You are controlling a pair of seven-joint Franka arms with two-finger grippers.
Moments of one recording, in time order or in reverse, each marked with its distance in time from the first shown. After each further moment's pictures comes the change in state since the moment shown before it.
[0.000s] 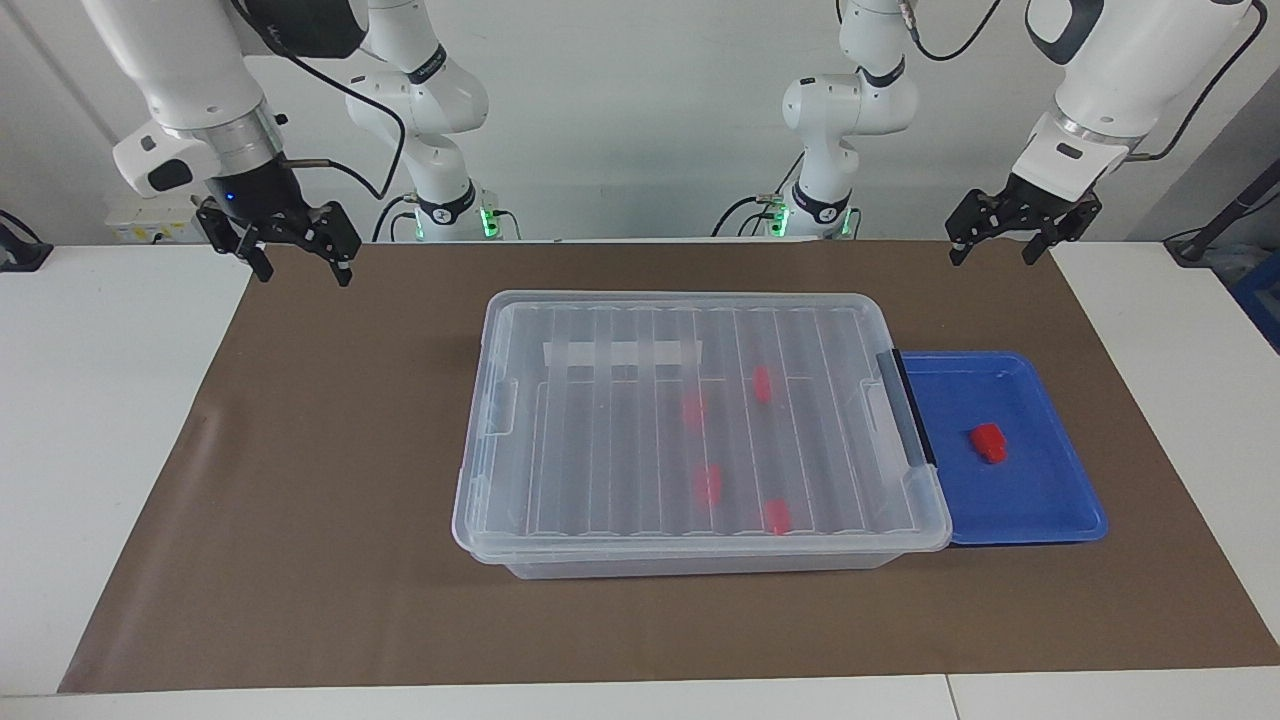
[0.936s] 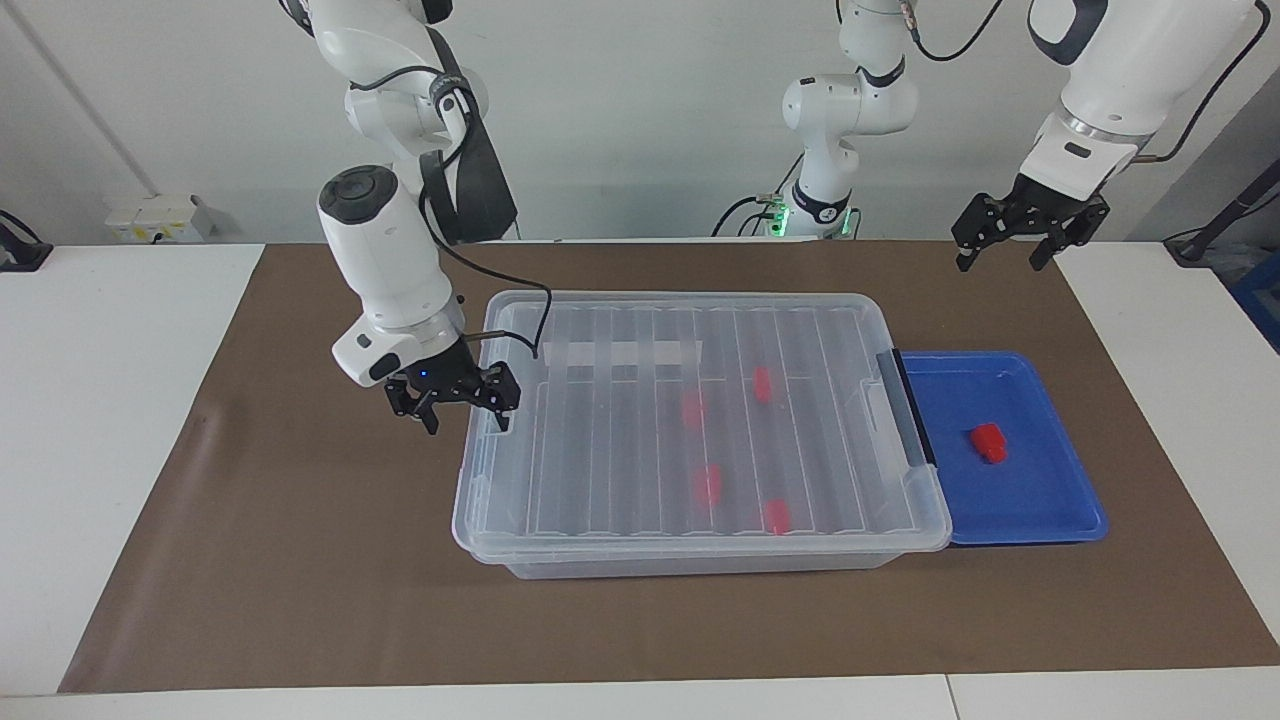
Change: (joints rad) left arm 0.014 -0.001 0.010 -0.021 0.000 0.072 0.022; right arm 0.168 0.314 0.001 -0.018 0.046 0.400 0.118
